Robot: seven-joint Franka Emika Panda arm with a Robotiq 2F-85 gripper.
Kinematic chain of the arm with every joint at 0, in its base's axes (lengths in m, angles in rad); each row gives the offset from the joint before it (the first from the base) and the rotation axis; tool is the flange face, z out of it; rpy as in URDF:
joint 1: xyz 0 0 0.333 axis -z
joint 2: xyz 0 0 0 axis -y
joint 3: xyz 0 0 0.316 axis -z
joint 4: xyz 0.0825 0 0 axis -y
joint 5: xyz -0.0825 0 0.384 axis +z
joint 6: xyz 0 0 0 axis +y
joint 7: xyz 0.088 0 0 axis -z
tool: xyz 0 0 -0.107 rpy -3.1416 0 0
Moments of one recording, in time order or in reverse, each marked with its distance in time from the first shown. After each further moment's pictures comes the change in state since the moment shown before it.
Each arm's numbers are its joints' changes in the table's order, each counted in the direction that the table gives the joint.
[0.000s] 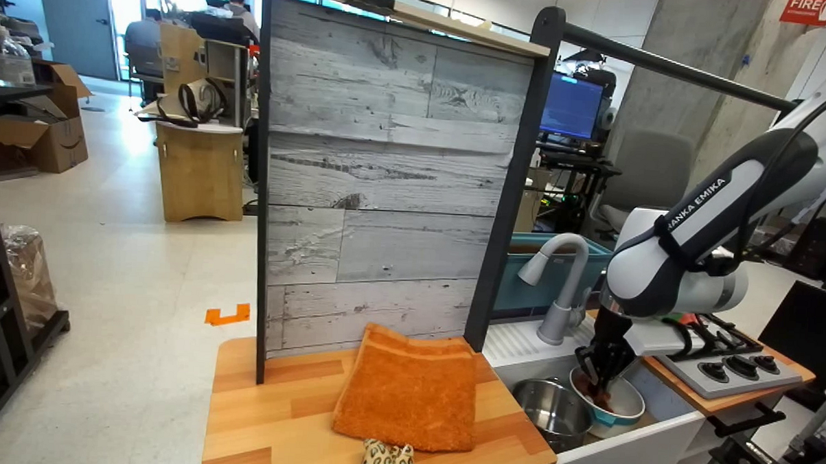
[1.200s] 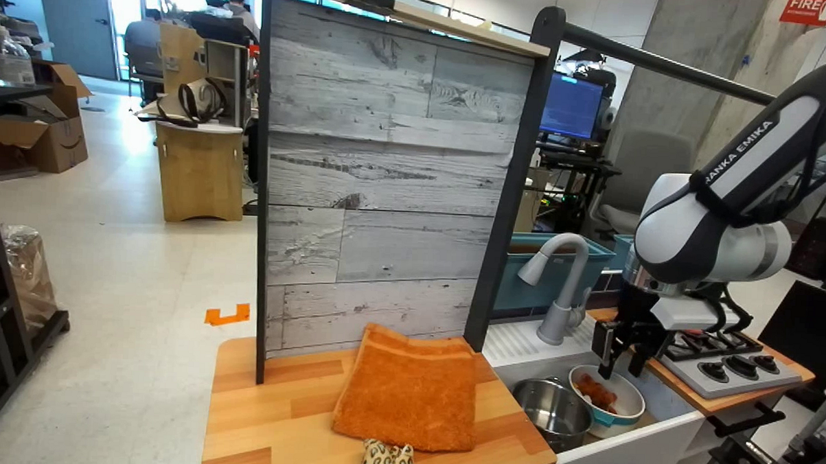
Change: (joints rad) arm -0.002 0.193 0.006 -0.212 0.001 -0.001 0.017
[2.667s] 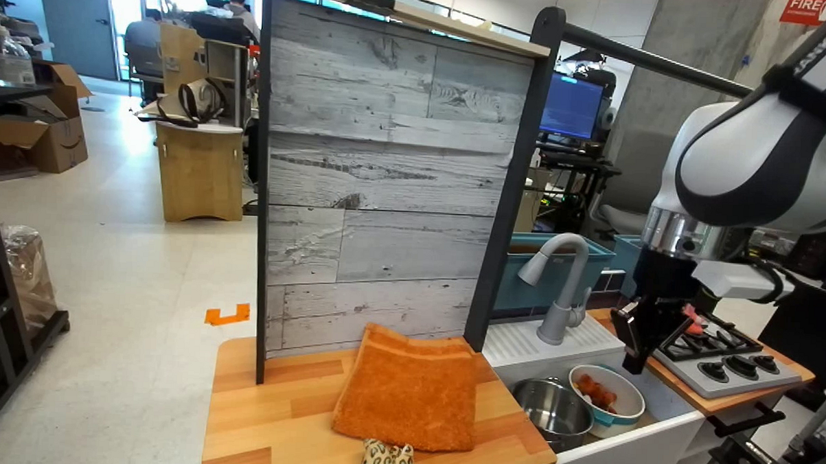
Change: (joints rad) arm -0.053 0.344 -0.081 -0.374 0.032 0.008 -0.034
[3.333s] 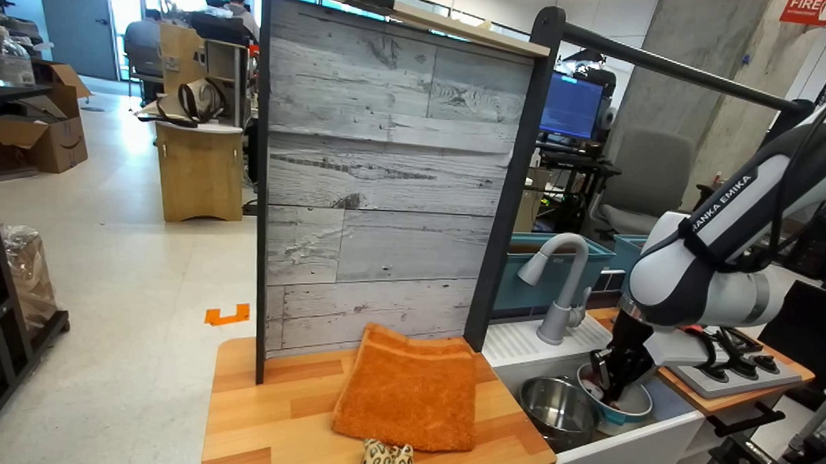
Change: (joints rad) arm 0.099 -0.469 0.047 0.428 0.006 -0.151 -0.006
